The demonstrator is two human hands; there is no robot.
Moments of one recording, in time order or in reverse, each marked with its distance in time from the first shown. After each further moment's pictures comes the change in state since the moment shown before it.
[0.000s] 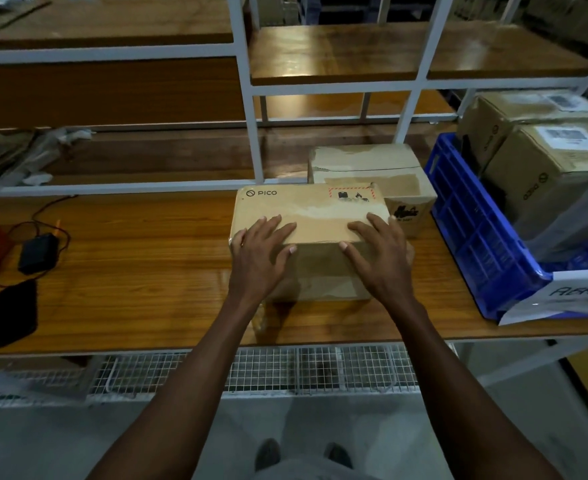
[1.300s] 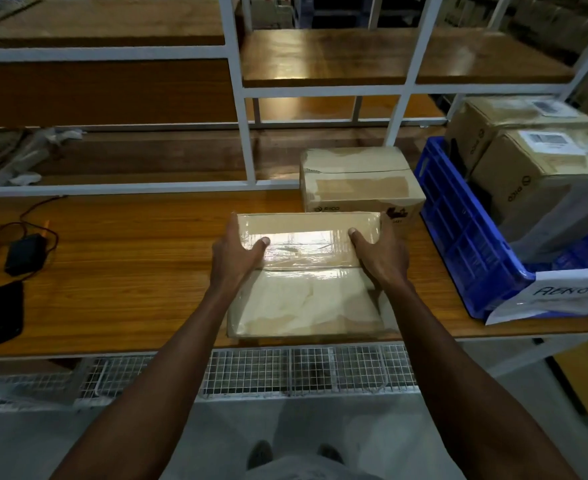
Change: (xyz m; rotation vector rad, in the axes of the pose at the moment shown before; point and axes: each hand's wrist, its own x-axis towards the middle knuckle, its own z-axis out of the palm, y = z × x) left_hand 0.018 -0.034 0.011 -0.324 -0.050 -0.491; right_hand 0.035 0.027 0.007 0.194 -0.011 0.406
